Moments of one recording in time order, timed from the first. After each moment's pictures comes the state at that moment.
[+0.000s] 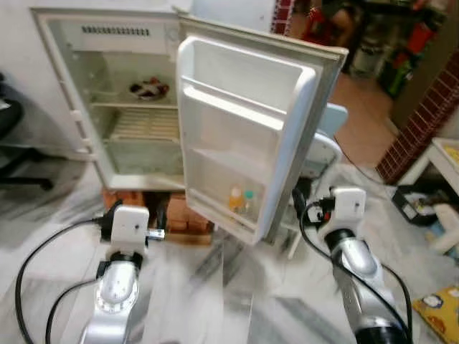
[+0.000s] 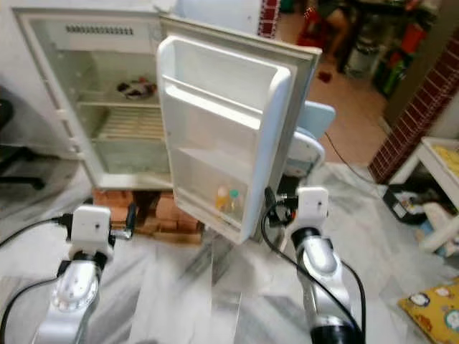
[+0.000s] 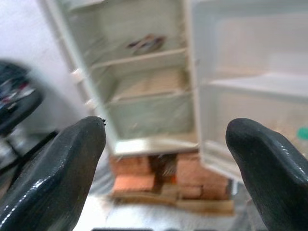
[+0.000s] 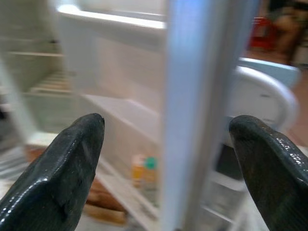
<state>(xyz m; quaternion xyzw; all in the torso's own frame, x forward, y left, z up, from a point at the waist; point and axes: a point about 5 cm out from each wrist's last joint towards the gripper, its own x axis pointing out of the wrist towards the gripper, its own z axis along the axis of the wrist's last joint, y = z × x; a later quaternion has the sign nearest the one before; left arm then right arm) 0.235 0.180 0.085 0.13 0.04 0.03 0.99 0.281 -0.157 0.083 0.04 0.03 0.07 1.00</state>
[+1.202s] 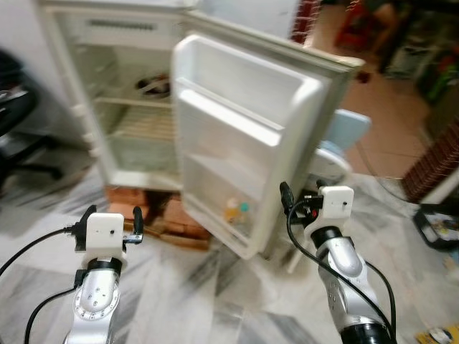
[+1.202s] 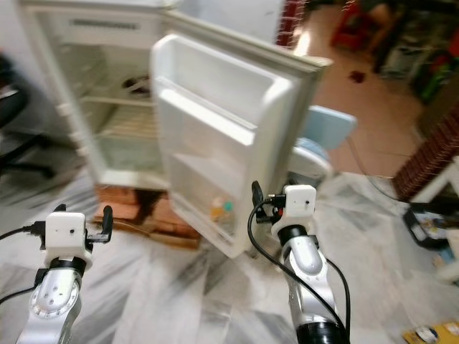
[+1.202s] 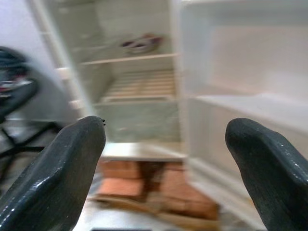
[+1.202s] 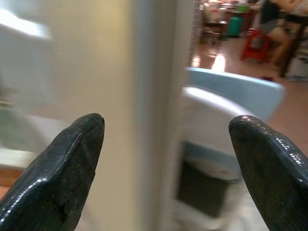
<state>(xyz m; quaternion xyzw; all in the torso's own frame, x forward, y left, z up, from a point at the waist) 0.229 0.168 0.076 0.09 0.04 0.04 0.99 0.277 -0.180 0.079 0.01 0.01 0.03 1.00</state>
